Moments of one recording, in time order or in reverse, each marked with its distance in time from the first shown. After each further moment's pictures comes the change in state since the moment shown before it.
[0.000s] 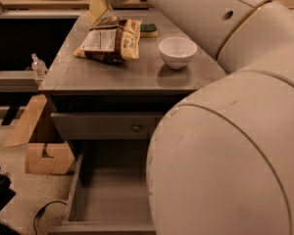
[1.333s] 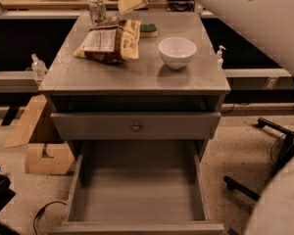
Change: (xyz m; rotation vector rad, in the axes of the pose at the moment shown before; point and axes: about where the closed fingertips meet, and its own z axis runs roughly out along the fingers) arm 0.051 -0.075 -0.049 0.114 -0.132 0.295
